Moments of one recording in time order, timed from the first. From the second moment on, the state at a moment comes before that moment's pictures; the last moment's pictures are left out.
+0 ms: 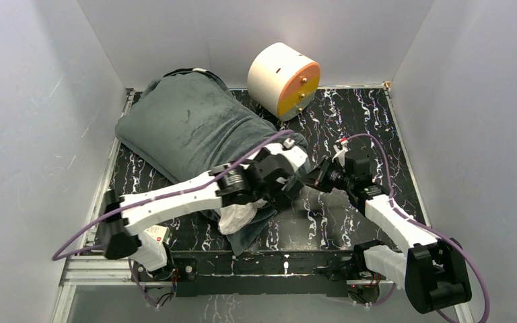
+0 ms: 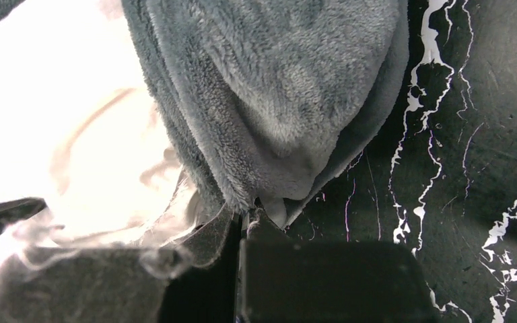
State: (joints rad) left arm -1.21 1.46 1.41 -0.79 -0.40 -0.22; right arm 0.28 1.06 0.48 0.00 -0.54 0.81
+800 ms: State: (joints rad) left arm -1.15 1.63 1.25 -0.66 -0.58 -0.06; right arm 0.28 0.96 0.49 -0.12 -0.52 0.80
